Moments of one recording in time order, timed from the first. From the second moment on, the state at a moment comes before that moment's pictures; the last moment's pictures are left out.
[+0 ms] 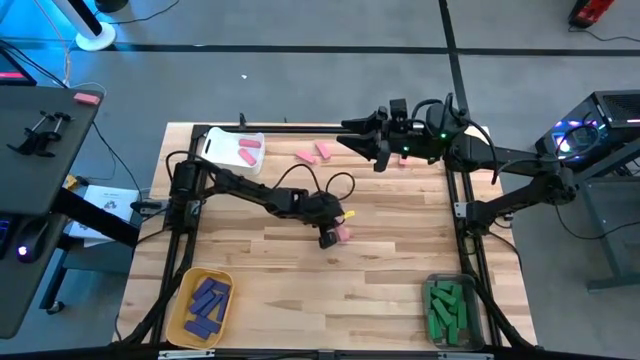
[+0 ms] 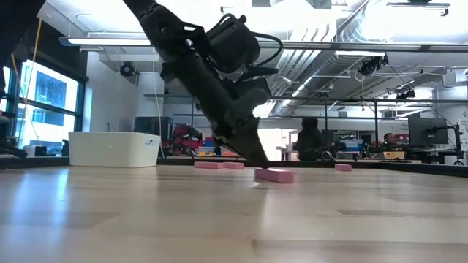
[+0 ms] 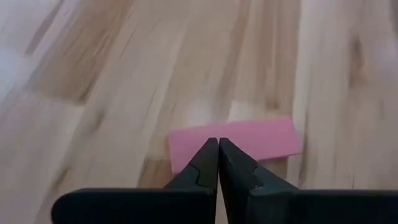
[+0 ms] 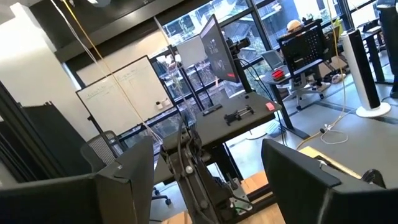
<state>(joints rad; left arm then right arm) 0.01 2.03 1.18 -0.05 -0.03 -0.25 -0.17 1.28 1.31 0.09 -0.03 0.46</state>
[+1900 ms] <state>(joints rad) 0.15 1.53 0.88 -0.69 0.00 0.57 -0.17 1.28 1.31 -0.07 -0.03 0.36</state>
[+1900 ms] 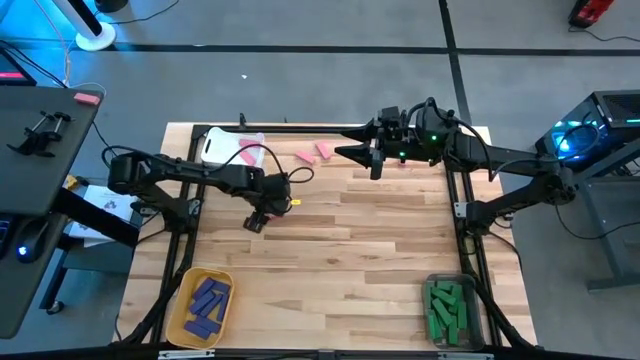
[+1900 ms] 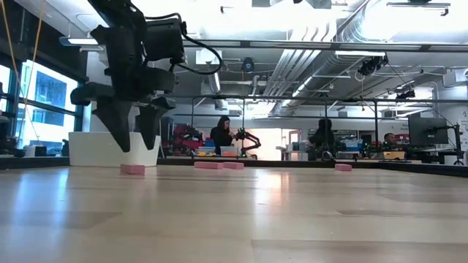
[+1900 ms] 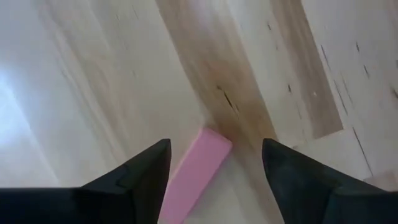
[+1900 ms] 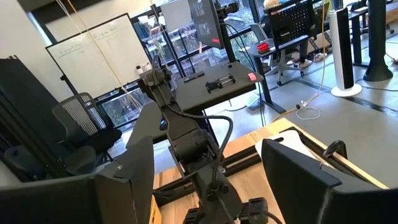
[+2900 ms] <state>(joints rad) 0.25 1.59 0.95 -0.77 0.02 0.43 -0.17 1.31 1.31 -0.06 -0.03 0.40</state>
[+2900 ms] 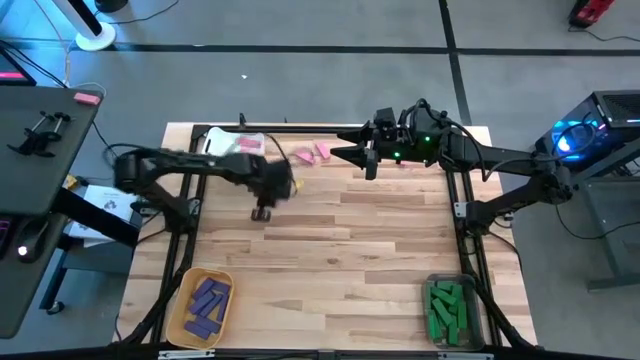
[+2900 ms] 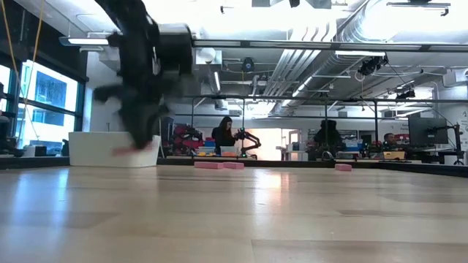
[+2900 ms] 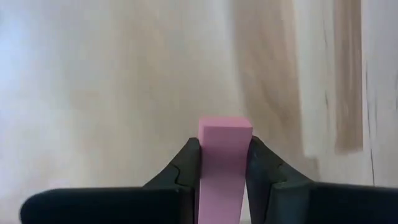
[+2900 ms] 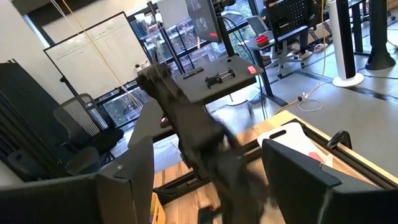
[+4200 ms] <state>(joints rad) 0.84 1.19 0.99 -0.60 0.22 -0.18 -0.25 1.30 1.31 -0.36 0.40 0.61</state>
